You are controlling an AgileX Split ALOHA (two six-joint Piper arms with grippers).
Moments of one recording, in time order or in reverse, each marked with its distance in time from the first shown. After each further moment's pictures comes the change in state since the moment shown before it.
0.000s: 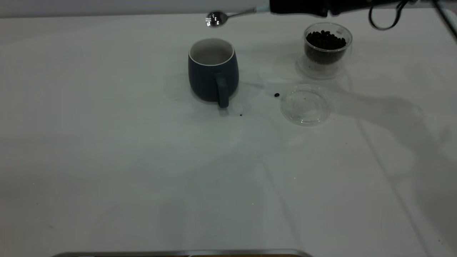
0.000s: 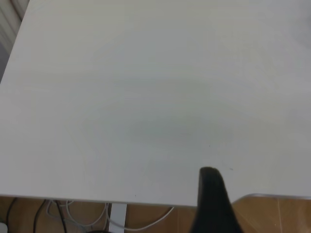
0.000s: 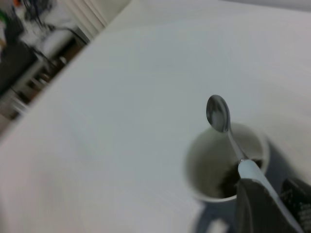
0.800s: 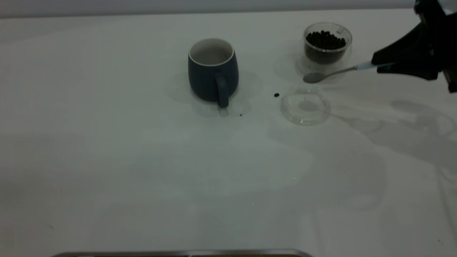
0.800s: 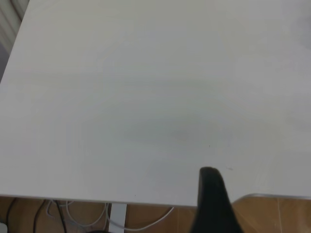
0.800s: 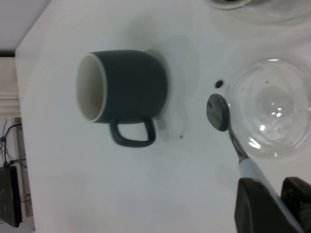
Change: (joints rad) left arm 0.000 0.000 0.000 0.000 0.000 0.000; right arm -0.297 -0.156 0.473 -0.007 -0.120 0.388
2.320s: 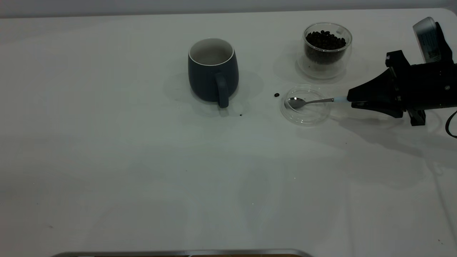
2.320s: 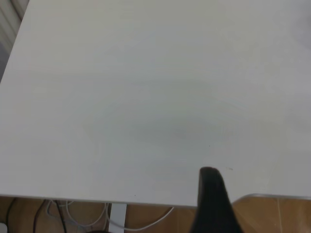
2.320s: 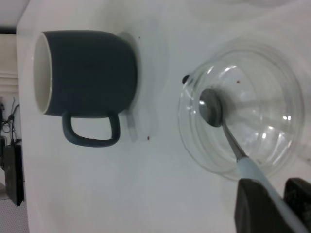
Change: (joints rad) left arm 0.000 0.000 0.000 0.000 0.000 0.000; right arm 0.000 0.338 -0.148 0.083 0.126 -0.241
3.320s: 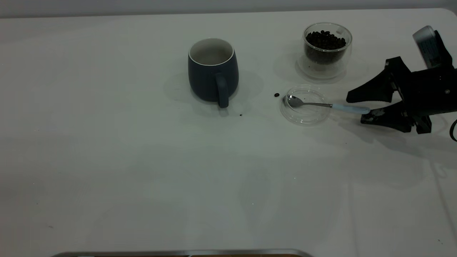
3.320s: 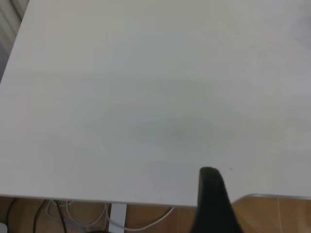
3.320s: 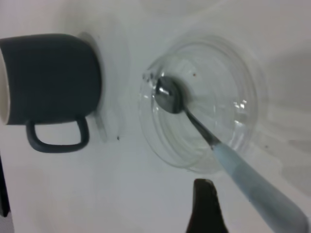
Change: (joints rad) left arm 0.000 0.000 0.000 0.000 0.000 0.000; right arm -0.008 -0.002 0.000 -0.030 -0.086 0.093
